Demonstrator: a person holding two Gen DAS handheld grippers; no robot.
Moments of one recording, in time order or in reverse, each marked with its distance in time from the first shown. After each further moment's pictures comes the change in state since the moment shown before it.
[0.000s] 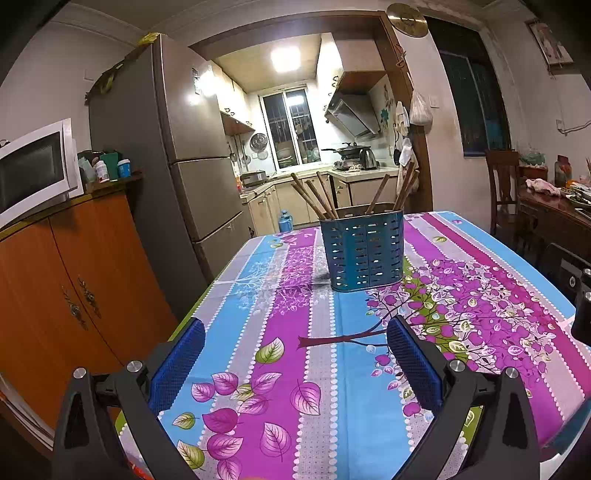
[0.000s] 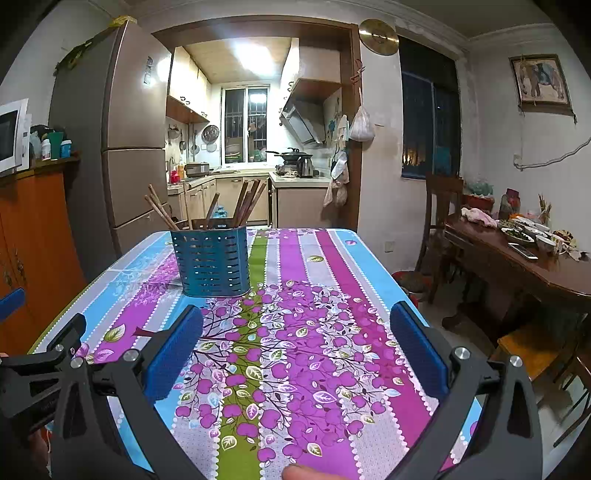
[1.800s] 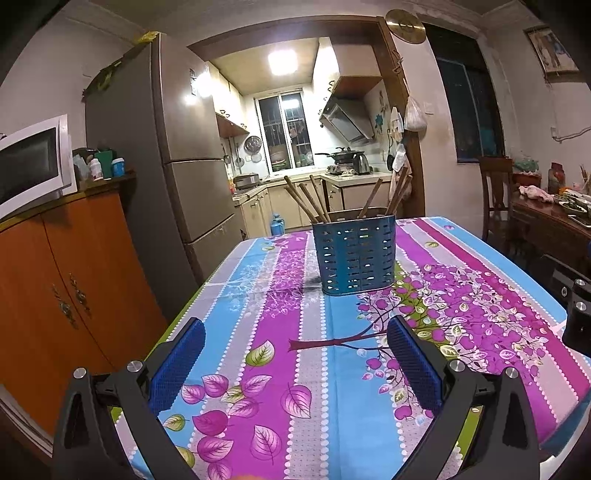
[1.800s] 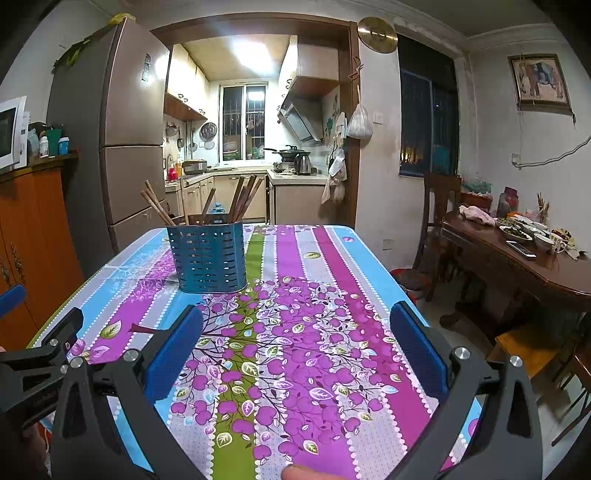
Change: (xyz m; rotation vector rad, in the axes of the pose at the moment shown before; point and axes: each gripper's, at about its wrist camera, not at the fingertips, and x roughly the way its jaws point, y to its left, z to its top) left arm 0.000 0.000 -0.002 -0.017 -0.021 -0.035; right arm -0.001 -0.003 -0.003 0.005 0.006 -0.005
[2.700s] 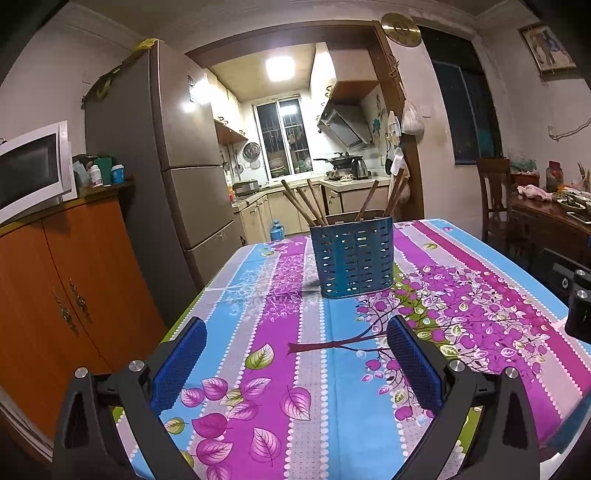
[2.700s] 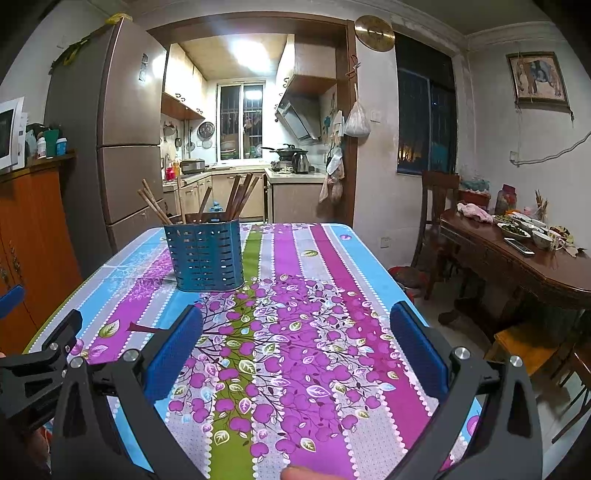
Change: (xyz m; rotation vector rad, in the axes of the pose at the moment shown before) left arm -0.002 -0.005 -0.006 0.017 -0.029 0.004; right arm 0.001 0.000 -0.001 0.004 0.005 -0.012
